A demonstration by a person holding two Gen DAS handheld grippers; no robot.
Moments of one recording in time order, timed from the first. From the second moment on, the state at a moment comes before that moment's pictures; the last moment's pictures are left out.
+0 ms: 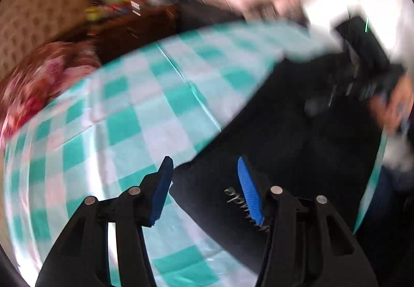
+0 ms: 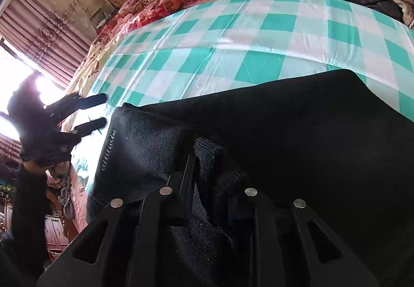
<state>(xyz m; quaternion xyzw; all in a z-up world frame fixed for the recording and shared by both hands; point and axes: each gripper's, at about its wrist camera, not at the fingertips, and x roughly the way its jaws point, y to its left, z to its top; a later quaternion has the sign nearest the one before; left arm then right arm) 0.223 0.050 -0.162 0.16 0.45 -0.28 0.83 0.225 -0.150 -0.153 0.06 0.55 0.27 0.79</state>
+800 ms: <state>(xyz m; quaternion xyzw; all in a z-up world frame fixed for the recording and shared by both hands) 0.091 0.034 -0.144 -0.04 0.36 -0.08 0.93 0.205 -0.142 -0.169 -0.02 0.51 0.18 0.84</state>
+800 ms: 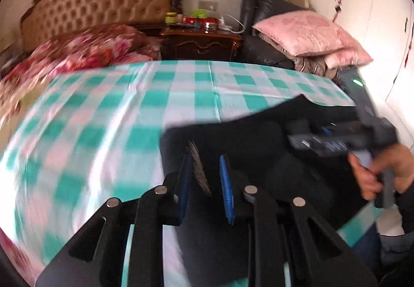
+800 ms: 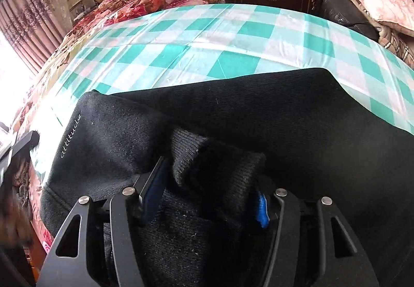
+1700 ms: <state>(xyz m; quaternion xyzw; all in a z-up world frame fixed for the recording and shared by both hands) 0.064 -0.063 -0.163 0.01 0.35 -0.09 0.93 0.190 -0.136 -0.168 -0.05 0.48 0.14 0.86</state>
